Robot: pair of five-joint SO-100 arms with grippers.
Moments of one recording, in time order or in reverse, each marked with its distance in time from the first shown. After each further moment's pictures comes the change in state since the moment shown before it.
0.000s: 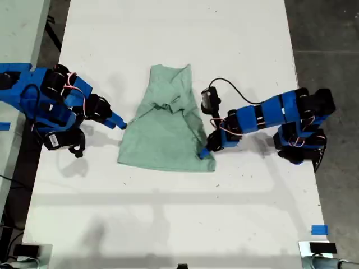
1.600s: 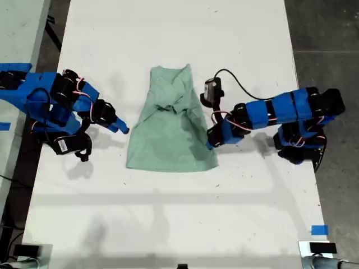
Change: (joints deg) arm 0 1.1 -6.3 -0.1 -2.1 0.0; arm 1 -1.5 6.6 -8.5 1.8 1.7
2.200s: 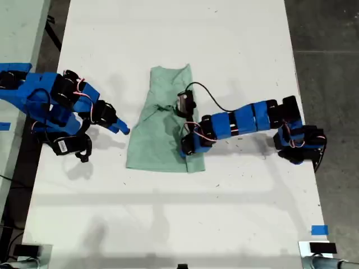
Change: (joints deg) arm 0 0.5 -0.3 0.0 -1.0 -0.1; arm 1 -0.7 -35.8 -36.4 4.0 1.2
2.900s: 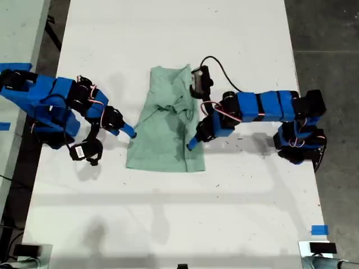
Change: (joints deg) arm 0 -1.0 -10.9 0.0 0.2 -0.2; arm 1 1.2 21.4 -0.1 25.7 -3.4
